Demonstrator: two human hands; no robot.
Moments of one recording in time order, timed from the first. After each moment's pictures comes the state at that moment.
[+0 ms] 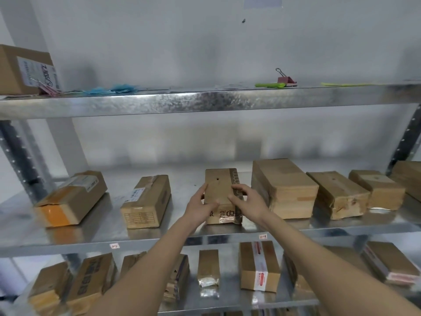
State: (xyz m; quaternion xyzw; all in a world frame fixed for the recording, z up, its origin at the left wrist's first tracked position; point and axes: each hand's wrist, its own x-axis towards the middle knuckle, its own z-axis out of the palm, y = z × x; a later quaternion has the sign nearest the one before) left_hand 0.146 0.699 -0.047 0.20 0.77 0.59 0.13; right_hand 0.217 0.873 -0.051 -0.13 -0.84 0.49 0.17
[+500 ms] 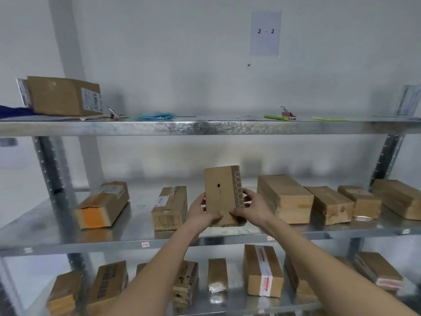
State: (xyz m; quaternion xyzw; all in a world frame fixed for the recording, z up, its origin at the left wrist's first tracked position) left_hand 0.201 0.597 -0.001 0.23 0.74 0.62 0.13; right_hand 0.279 0.779 0.011 -0.14 -0.85 0.47 0.18
